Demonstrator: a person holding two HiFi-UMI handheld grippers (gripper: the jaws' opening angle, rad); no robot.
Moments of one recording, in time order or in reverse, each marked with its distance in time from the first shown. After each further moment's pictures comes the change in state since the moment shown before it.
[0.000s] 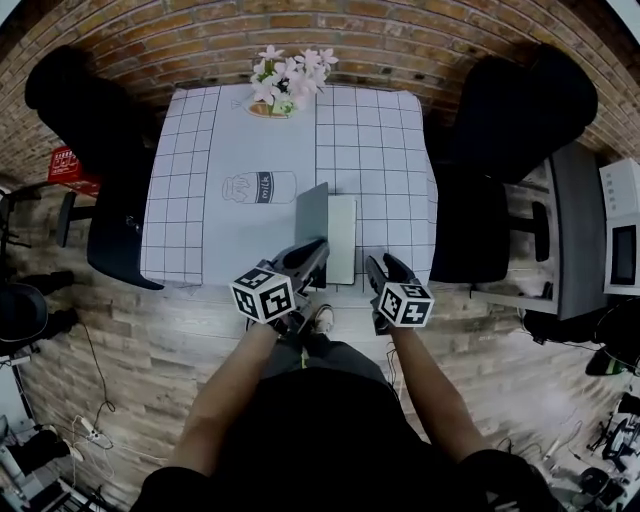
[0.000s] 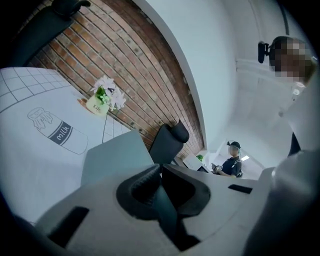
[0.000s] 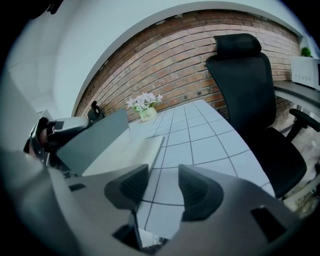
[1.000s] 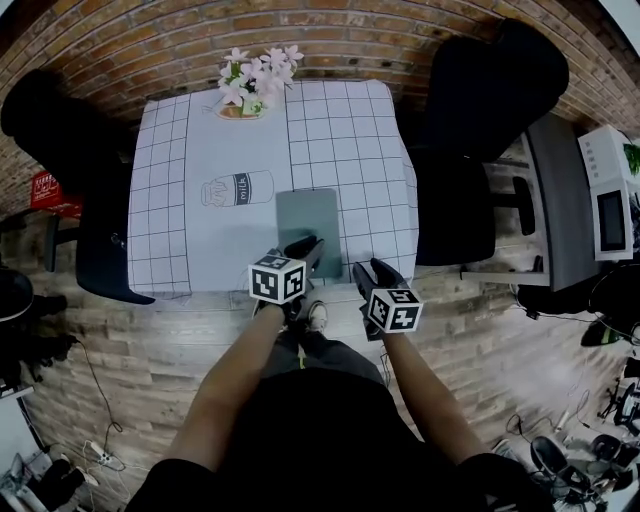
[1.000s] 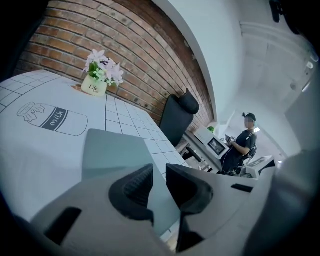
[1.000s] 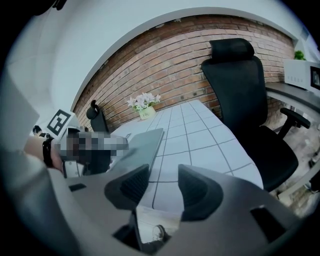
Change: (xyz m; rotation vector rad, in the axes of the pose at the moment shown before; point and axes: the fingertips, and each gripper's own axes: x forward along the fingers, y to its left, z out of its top) left arm 0.041 0.036 -0.068 0.127 0.288 0.124; right arm -0.033 0.006 -0.023 0.014 0.000 -0.043
